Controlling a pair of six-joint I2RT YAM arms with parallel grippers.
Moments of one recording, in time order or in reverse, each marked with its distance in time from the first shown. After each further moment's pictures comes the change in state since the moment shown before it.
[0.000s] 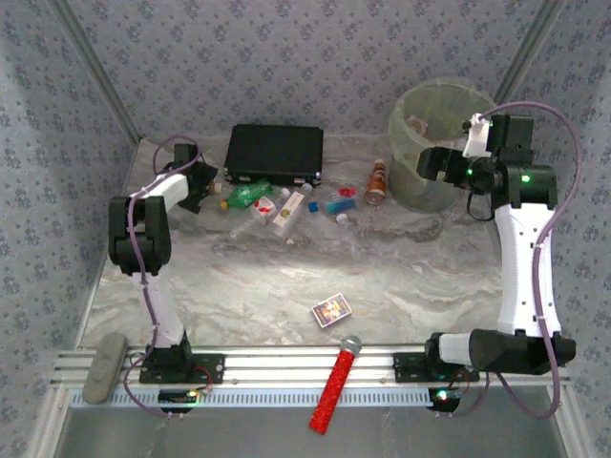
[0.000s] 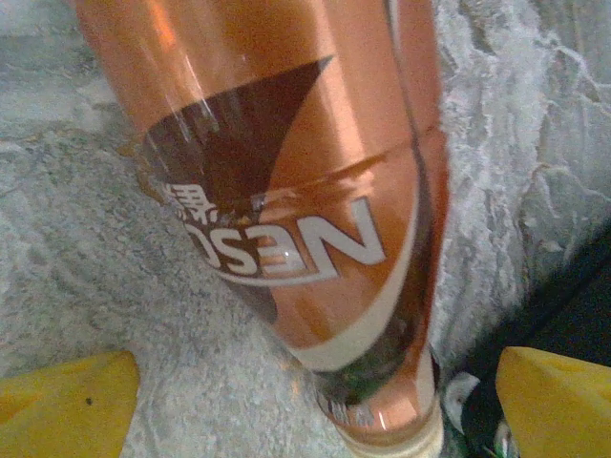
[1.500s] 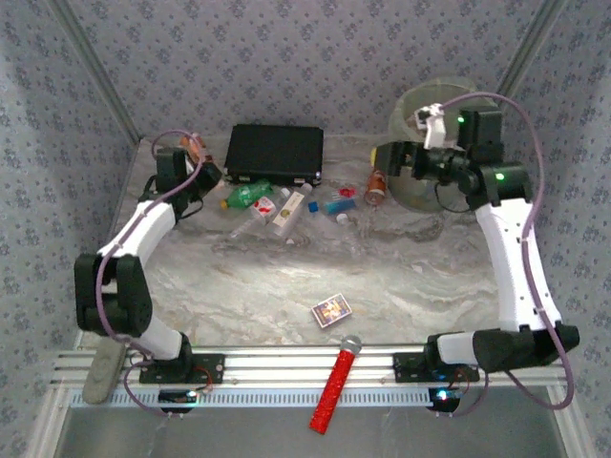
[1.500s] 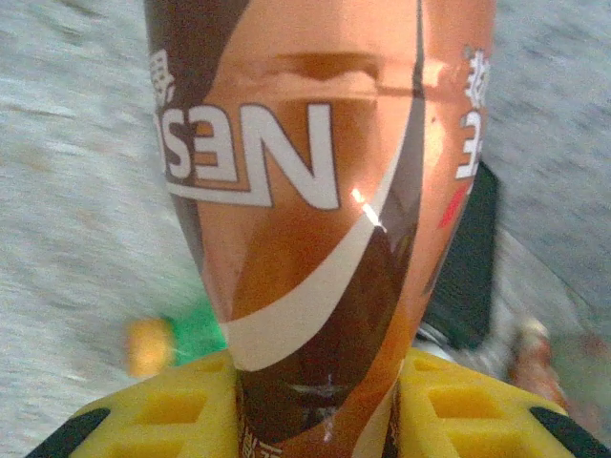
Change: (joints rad) left arm -0.070 -0.562 -0.381 0.207 0.302 0.400; right arm 0.224 0.042 -0.019 0.221 -0.394 0.090
